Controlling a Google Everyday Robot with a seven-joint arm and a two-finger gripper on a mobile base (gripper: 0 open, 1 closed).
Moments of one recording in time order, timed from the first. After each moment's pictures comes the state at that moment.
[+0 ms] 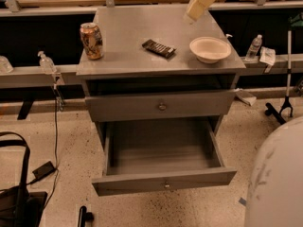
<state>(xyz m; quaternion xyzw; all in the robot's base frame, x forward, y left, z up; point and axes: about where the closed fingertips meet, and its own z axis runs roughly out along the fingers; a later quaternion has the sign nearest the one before) 0.687 -0.118 1.070 -0.61 0.69 0.01 0.38</state>
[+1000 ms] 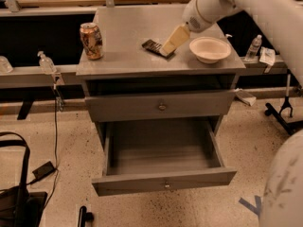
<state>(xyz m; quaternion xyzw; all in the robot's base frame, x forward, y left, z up) 0.761 -0.097 0.936 -0.49 0.78 0.03 0.40</state>
